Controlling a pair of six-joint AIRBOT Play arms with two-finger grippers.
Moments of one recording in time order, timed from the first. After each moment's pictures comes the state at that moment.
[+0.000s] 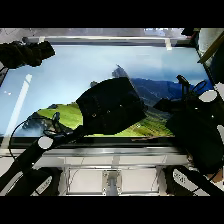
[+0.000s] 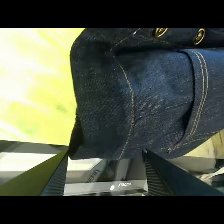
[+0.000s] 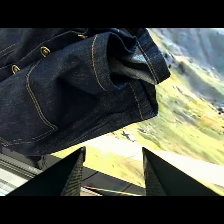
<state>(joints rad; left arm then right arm) -0.33 -0.74 0.20 0.69 -0.49 -1.62 -0.17 -1.09 0.89 -0.94 1.16 1.21</state>
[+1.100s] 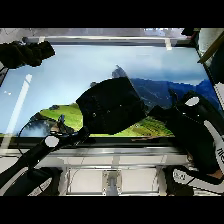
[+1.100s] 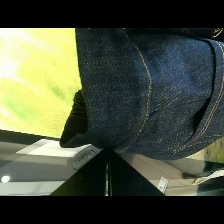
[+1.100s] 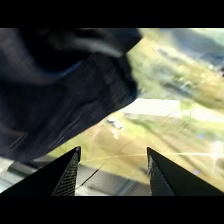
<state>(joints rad) -0.42 -0.86 0.20 0.54 -0.40 -1.62 -0.16 -1.30 0.78 -0.87 1.07 1.28</state>
